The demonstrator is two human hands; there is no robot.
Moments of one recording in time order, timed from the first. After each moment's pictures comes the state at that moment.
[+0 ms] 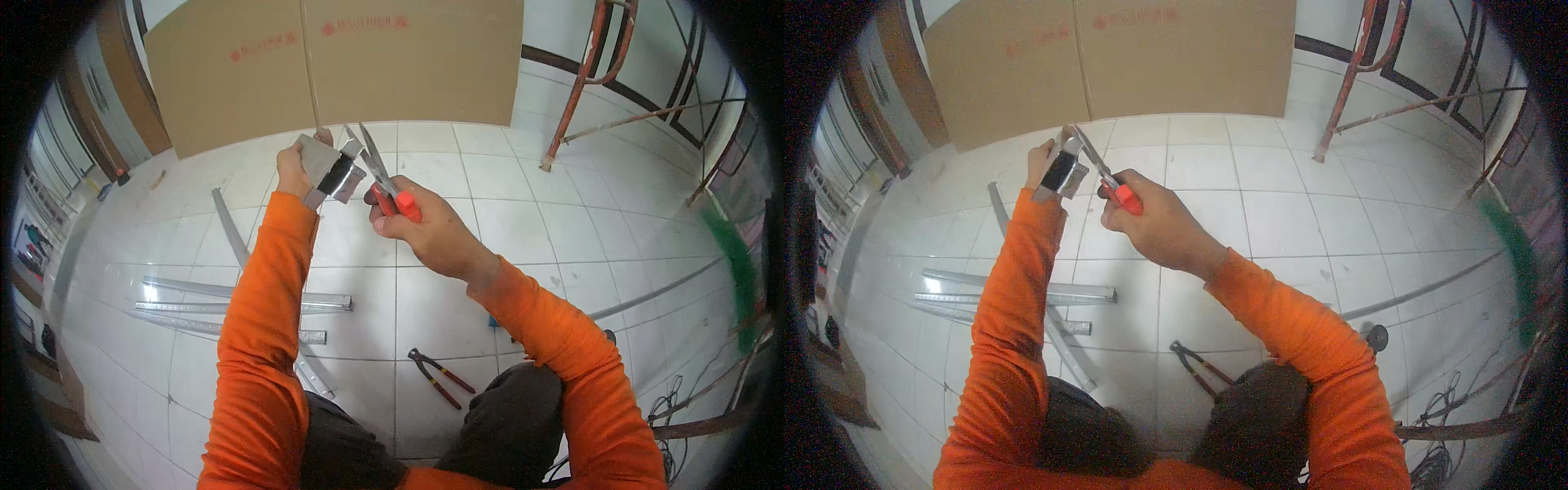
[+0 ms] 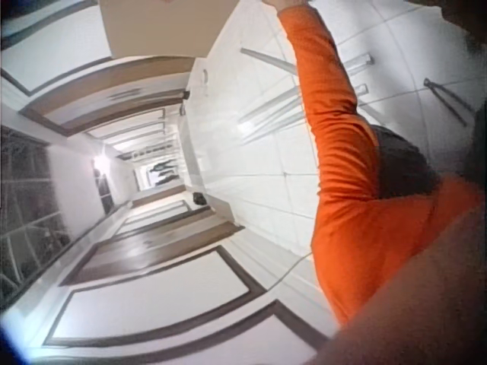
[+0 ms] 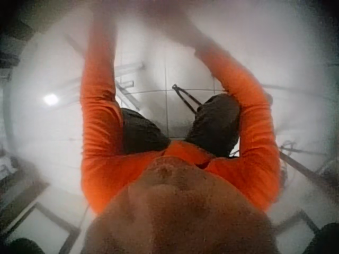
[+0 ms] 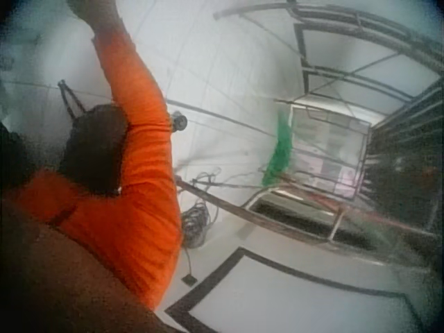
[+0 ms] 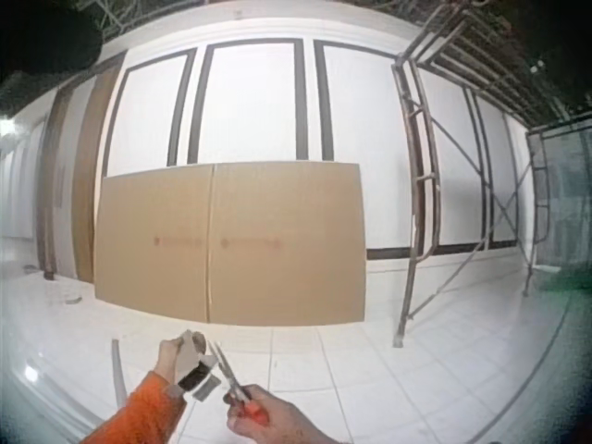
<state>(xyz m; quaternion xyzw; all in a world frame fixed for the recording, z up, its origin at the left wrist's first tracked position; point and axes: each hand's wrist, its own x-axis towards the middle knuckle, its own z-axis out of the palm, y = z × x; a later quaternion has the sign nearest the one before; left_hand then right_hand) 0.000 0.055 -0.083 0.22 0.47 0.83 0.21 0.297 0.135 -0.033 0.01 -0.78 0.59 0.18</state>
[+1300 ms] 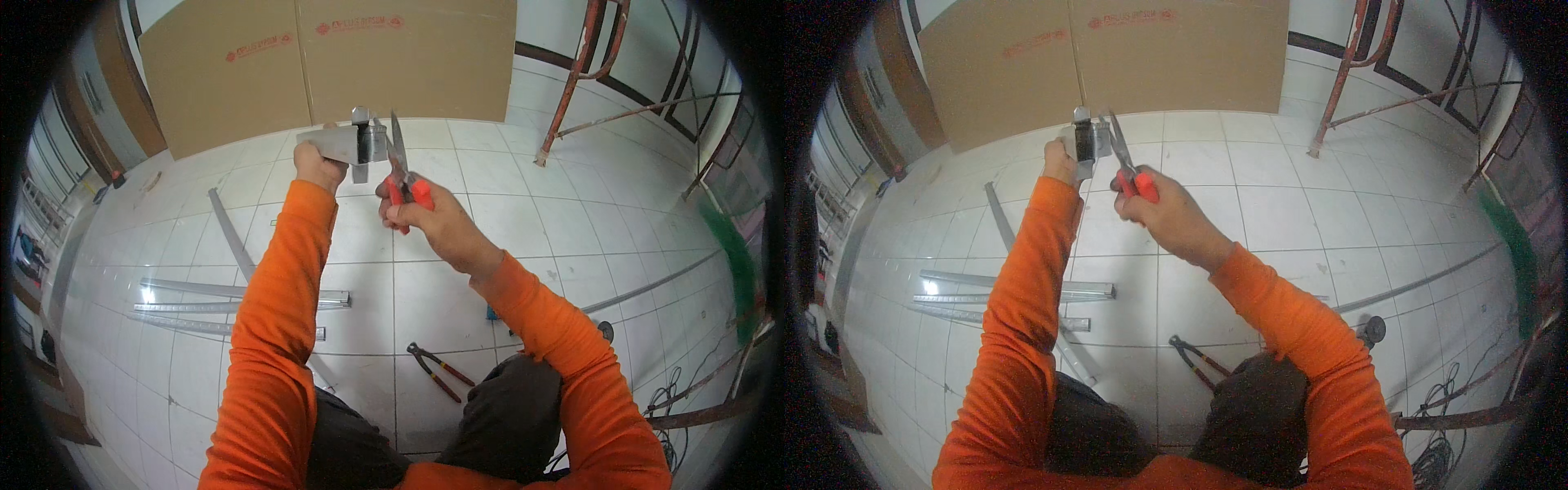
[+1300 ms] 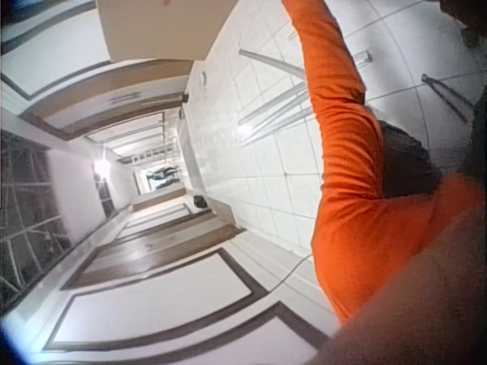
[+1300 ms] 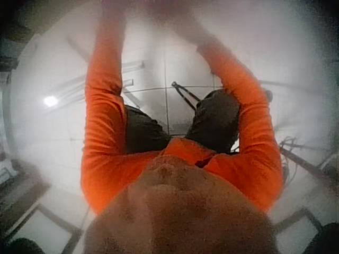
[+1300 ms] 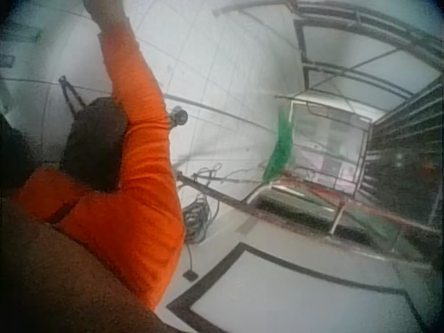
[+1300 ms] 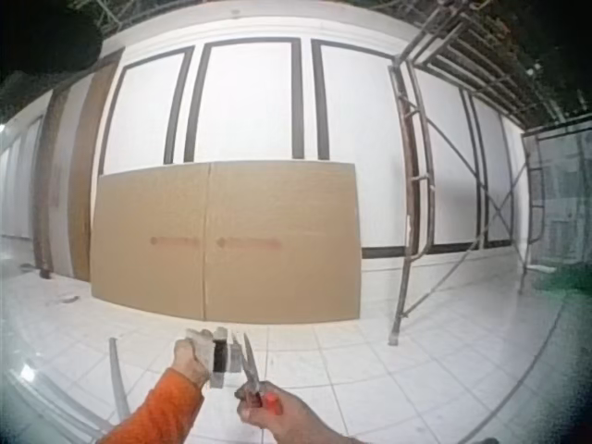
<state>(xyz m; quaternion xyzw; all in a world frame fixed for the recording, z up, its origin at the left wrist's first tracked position) 0.049 0.095 -0.054 -0.04 0.26 0.94 0.23 0.302 0.146 -0.046 -0.02 -0.72 0.68 0.15</state>
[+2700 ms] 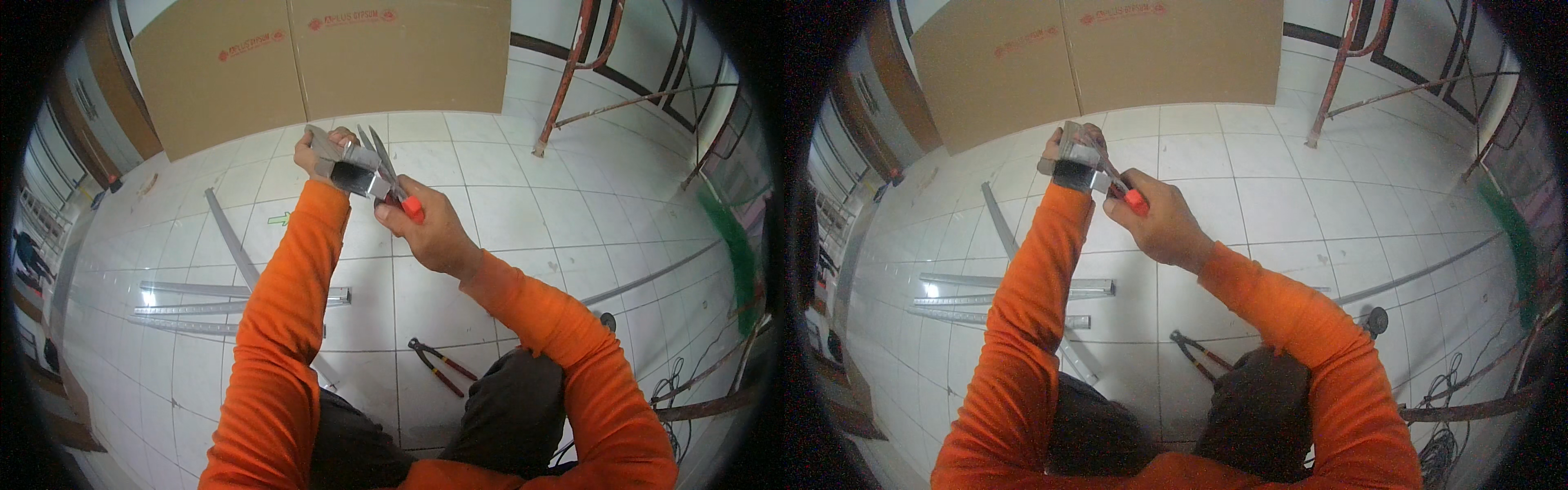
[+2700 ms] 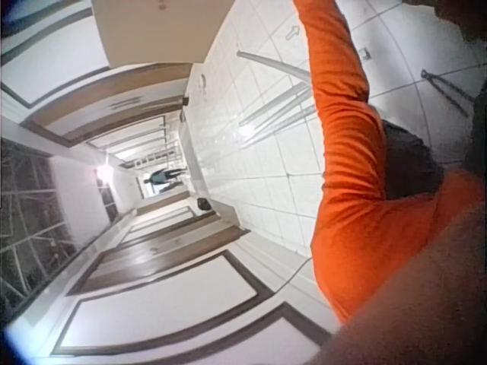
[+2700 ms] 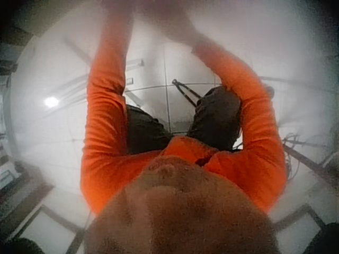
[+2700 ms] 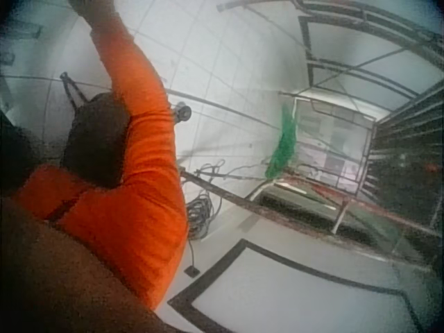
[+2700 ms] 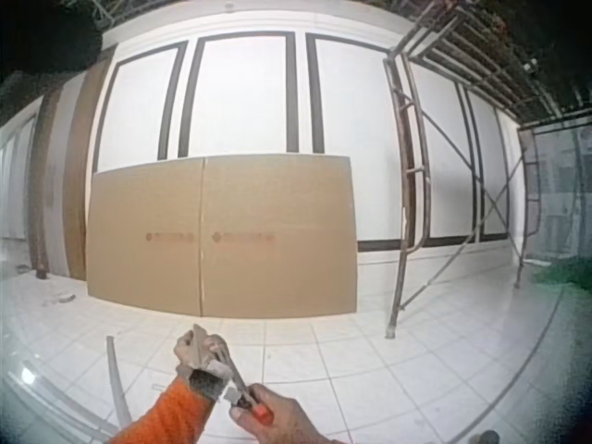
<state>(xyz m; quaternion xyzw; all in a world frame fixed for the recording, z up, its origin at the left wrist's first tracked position) 0.052 0.095 -0.080 0.06 0.07 0.88 0.46 0.306 0.129 -0.052 -0.04 -0.81 0.53 0.25</state>
